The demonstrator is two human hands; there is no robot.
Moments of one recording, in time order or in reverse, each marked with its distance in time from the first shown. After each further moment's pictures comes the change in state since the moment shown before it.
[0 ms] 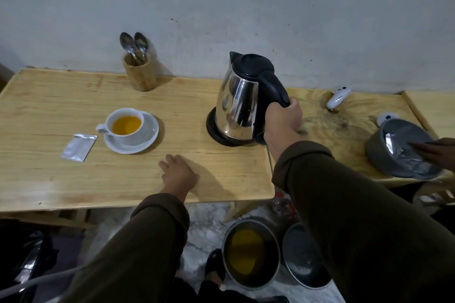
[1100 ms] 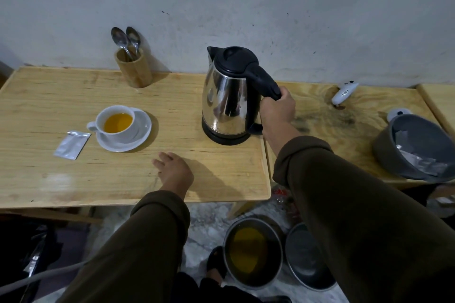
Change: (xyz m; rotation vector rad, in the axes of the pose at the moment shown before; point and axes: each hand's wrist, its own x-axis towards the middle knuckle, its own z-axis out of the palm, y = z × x) left_hand 0.010 0.019 0.010 -0.020 0.081 -0.096; right_hand 0.034 0.007 0.000 -0.087 -0.177 -0.083
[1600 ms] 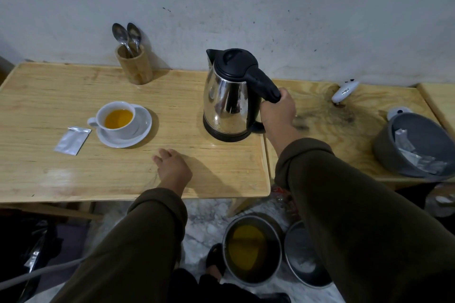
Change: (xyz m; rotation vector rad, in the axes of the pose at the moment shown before) left_hand 0.001 -0.007 0.001 -0.030 0.011 0.034; right_hand 0.004 0.012 -0.004 -0.139 -0.042 -0.039
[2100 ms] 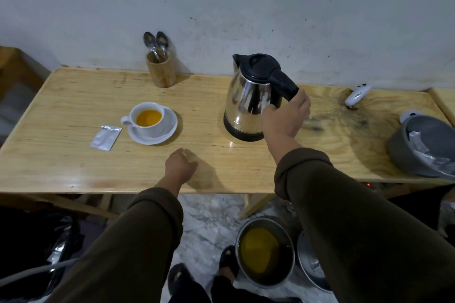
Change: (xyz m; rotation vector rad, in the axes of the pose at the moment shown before) left_hand -0.012 -0.052 -0.037 -0.231 0.040 0.109; right_hand -0.056 -0.006 0.027 -0.246 0.217 -0.167
